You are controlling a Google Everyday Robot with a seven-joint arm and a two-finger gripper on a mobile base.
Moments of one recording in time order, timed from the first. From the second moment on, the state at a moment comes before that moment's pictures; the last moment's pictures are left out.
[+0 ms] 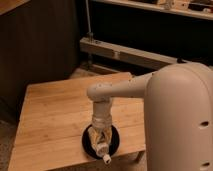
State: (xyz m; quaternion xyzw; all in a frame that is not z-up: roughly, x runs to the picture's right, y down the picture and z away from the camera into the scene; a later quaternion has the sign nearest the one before) arm -0.021 0.259 0.695 -0.51 0.32 0.43 0.67
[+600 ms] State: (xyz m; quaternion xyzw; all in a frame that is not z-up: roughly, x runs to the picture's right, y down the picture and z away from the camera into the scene) arm -0.029 0.251 0.718 -0.49 0.32 0.46 0.67
